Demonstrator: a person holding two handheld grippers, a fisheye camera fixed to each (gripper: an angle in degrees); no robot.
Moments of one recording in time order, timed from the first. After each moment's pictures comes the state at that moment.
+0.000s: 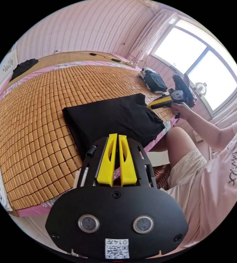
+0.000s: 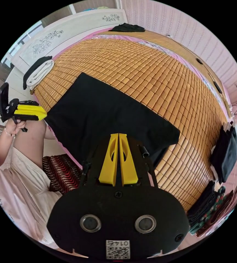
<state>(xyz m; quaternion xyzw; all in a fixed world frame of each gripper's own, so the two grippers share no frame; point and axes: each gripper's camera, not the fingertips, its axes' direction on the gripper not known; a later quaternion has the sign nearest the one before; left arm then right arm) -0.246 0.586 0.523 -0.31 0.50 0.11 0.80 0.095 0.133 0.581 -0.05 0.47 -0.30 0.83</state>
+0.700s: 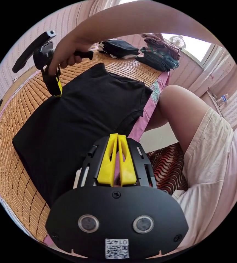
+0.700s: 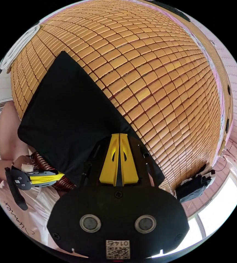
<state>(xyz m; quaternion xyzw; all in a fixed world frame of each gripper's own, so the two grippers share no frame) -0.105 0.719 0.478 -0.28 0.52 0.31 0.75 0.075 -0.001 0.702 -0.26 0.57 -0.28 0.73</state>
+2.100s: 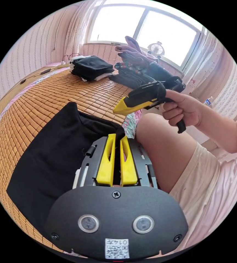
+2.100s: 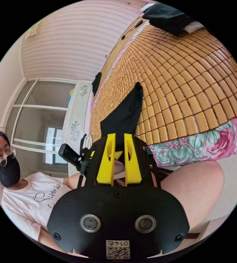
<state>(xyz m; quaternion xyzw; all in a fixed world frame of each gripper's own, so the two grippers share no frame) 0.021 0.742 0.458 -0.21 0.62 0.29 0.70 0.372 0.289 0.278 0.20 0.04 0.03 0.98</state>
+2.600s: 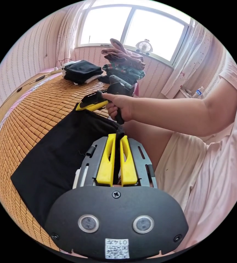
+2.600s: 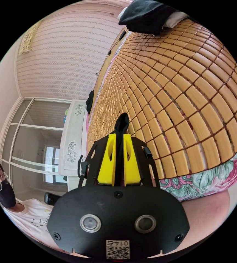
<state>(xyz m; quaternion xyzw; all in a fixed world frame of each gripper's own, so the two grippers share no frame) -0.025 0.739 0.430 -0.18 0.63 0.32 0.69 0.409 0.260 0.263 0.30 0.00 0.04 0.95</state>
